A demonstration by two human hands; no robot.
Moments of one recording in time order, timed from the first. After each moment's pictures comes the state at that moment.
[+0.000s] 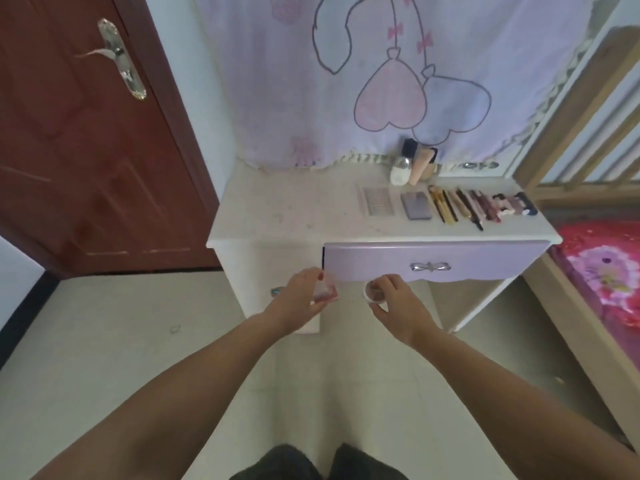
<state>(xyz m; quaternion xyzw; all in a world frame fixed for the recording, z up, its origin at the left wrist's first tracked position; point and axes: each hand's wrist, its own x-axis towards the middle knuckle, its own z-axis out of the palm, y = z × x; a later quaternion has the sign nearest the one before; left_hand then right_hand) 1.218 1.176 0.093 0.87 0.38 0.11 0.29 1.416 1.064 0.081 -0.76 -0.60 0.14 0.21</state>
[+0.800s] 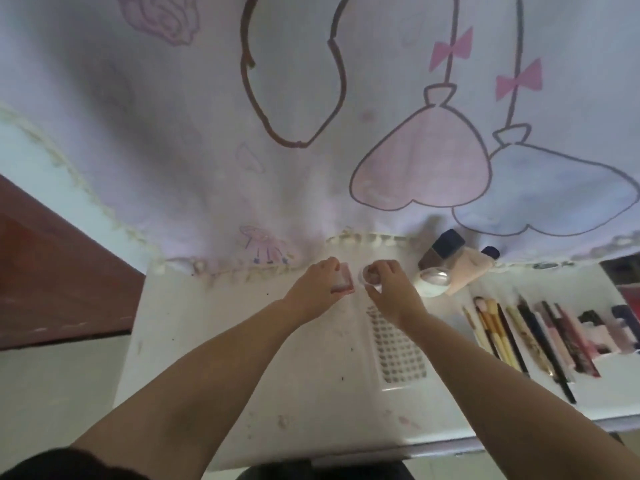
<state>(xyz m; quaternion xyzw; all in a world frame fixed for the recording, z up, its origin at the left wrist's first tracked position) 1.490 1.580 0.047 0.86 0.36 0.04 0.36 1.637 1.477 0.047 -0.82 -0.51 0.20 0.19</state>
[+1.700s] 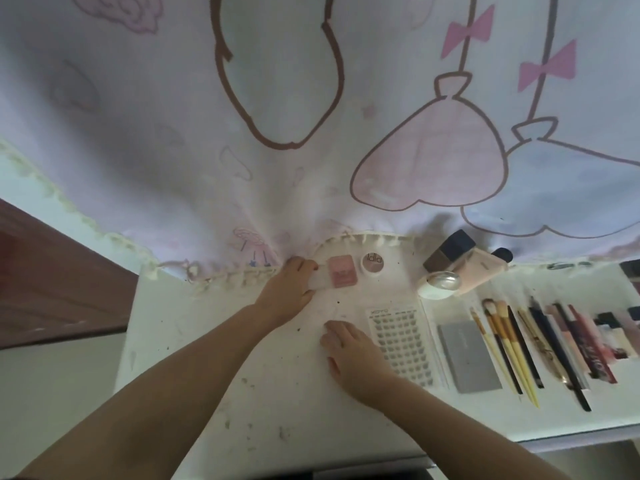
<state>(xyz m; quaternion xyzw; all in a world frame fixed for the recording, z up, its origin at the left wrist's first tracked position) 1.460 1.616 0.022 0.91 0.33 0.02 0.24 1.557 1.439 0.010 -0.69 -0.69 0.21 0.08</state>
